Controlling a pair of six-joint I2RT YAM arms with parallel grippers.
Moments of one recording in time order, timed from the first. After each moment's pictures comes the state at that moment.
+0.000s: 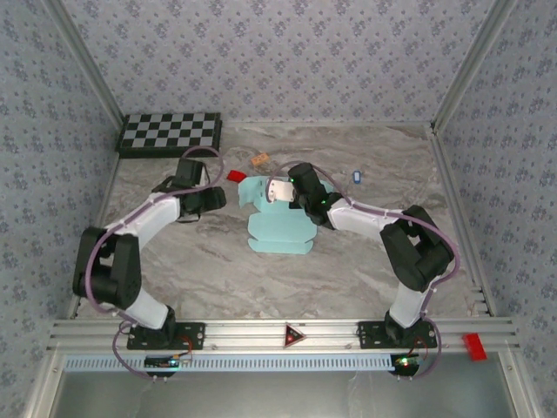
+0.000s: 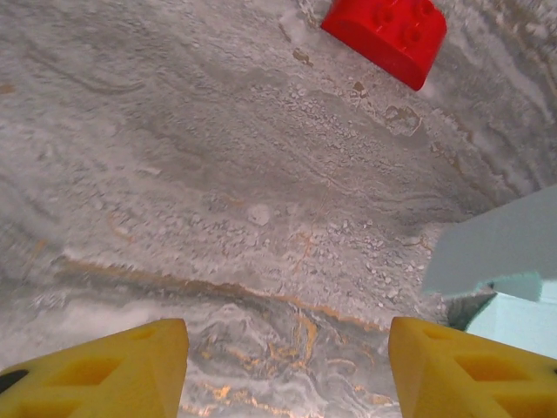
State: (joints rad) left arm -0.26 1.57 1.00 -0.42 0.05 -0.43; right arm 0.68 1.76 1.09 0.08 0.29 -1.09
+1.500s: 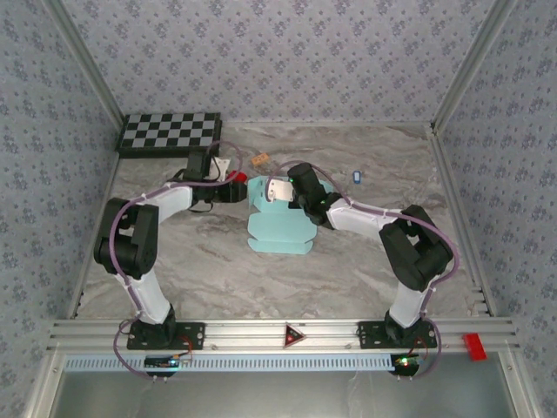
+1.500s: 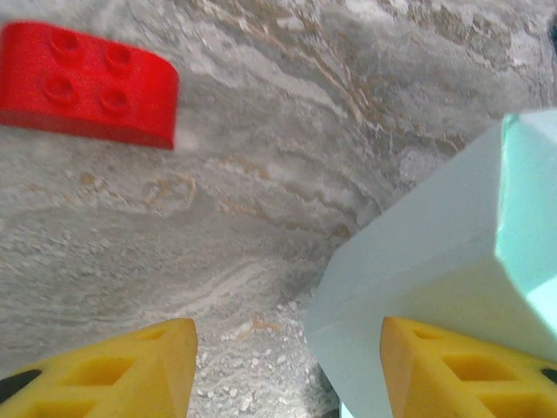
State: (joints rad) left arm -0.26 1.79 1.07 -0.16 0.47 -0.20; right arm 0.68 1.77 1.09 0.09 0.30 -1.07
